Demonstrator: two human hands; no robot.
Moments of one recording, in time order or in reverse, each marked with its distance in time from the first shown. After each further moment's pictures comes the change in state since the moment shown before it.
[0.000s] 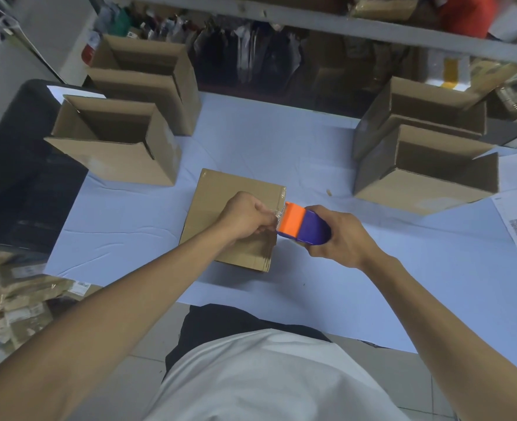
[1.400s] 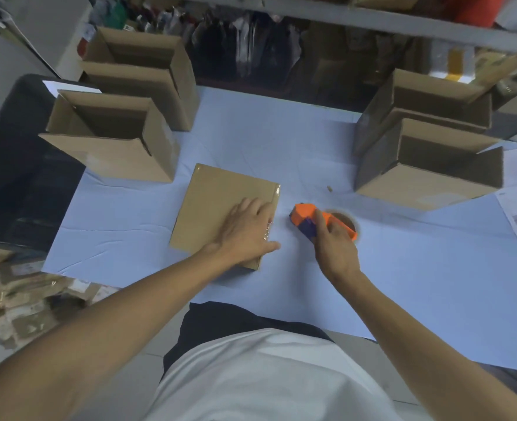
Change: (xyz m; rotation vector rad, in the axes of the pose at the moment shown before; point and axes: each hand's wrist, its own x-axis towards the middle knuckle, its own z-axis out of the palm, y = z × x) left_hand -0.002 -0.034 0.021 0.895 0.104 0.413; right_hand -0.005 0.014 0.063 -0.291 0.117 0.359
